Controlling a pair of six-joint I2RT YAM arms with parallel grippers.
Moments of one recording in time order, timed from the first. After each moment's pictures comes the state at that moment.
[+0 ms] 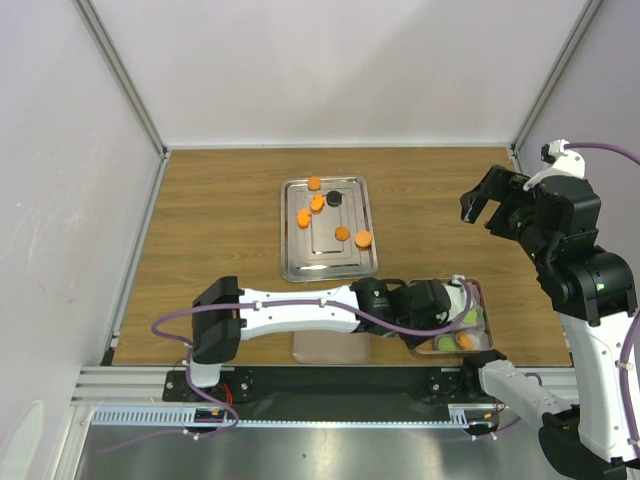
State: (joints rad) left arm -1.40 1.91 1.63 -0.58 -0.10 -0.13; right arm 0.26 0.93 1.56 -1.00 0.19 0.42
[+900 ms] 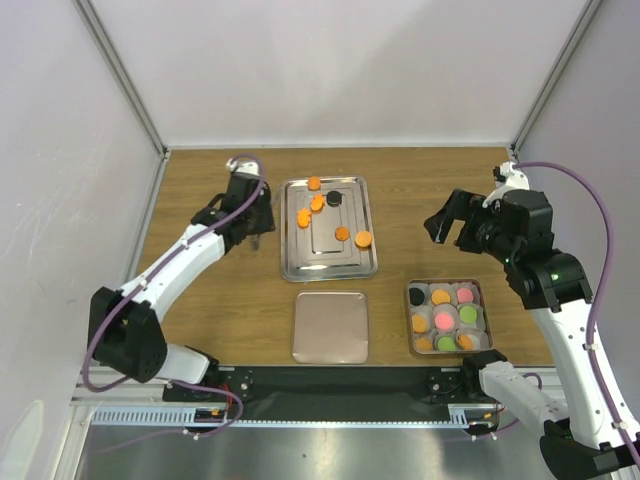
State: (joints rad) left arm -0.47 1.39 1.13 -0.49 -0.26 -0.40; right arm 0.26 0.87 1.22 -0.82 -0.07 0.44
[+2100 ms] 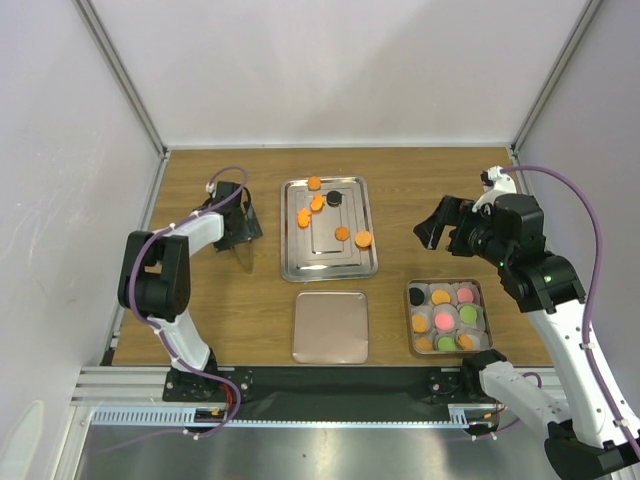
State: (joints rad) left arm -0.14 1.78 1.07 -0.34 -0.18 -0.47; right arm 0.31 0.86 1.16 -0.77 -0.13 0.44
